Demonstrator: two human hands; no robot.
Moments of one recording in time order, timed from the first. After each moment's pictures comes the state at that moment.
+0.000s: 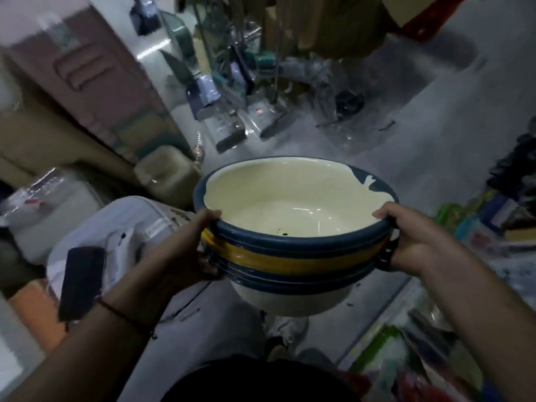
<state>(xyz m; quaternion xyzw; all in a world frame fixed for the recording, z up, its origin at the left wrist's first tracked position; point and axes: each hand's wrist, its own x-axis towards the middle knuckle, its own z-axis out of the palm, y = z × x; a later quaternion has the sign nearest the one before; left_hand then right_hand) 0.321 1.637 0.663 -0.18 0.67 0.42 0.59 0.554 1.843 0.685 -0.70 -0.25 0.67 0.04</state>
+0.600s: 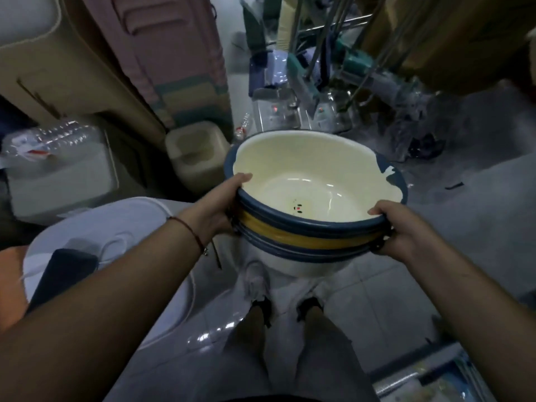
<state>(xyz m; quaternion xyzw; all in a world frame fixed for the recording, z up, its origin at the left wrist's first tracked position) 0.121 1.750 0.533 -0.29 0.59 0.51 0.55 0.289 1.964 0.577 -0.68 -0.40 0.61 -0.06</state>
